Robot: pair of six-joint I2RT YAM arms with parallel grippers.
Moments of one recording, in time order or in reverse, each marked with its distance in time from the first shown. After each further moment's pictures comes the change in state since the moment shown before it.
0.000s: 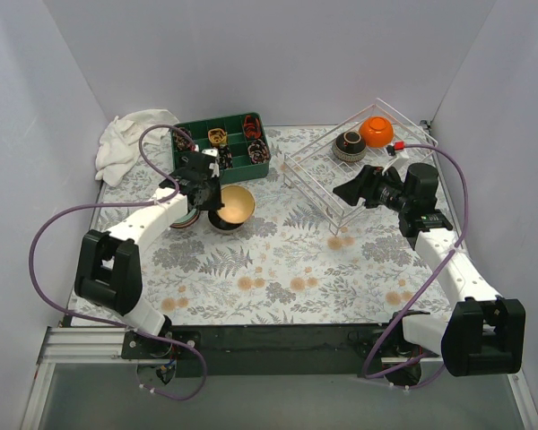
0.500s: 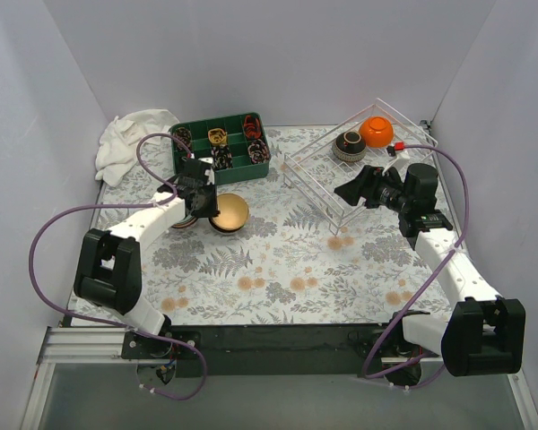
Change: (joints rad) left arm 0.036 0.015 -0.084 0.024 0.023 0.014; right arm 0.000 -0.001 0.000 -0.019 0.038 -0.022
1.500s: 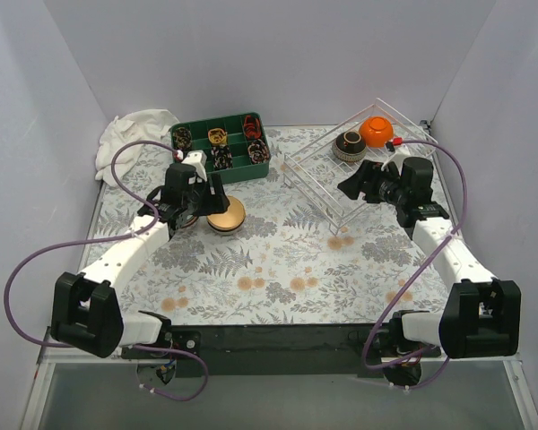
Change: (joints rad) left arm 0.006 -0.290 -0.151 0.176 0.109 -0.042; right arm -0.003 0.092 0.056 -0.046 0.113 -0.034
